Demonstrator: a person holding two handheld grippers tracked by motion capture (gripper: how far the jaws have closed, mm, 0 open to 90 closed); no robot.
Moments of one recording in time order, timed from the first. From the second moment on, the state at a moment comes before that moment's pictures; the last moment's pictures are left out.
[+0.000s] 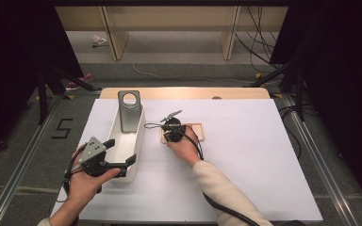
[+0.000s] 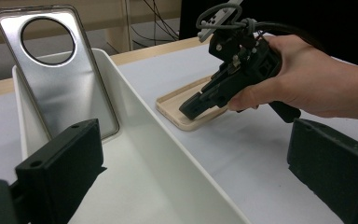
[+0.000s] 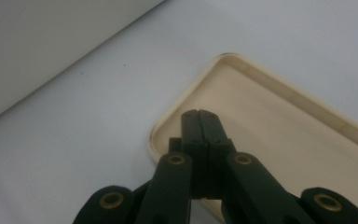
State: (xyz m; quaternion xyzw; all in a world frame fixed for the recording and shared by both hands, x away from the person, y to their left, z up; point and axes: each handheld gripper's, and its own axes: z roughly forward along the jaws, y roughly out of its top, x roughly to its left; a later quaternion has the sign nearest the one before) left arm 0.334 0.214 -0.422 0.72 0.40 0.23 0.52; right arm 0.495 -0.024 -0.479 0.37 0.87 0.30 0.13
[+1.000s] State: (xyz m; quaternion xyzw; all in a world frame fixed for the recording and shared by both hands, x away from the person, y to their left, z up) left arm 0.334 0.214 -0.422 0.72 0.40 0.23 0.52; right arm 0.485 -0.022 -0.472 0.35 0.90 0.25 0.10
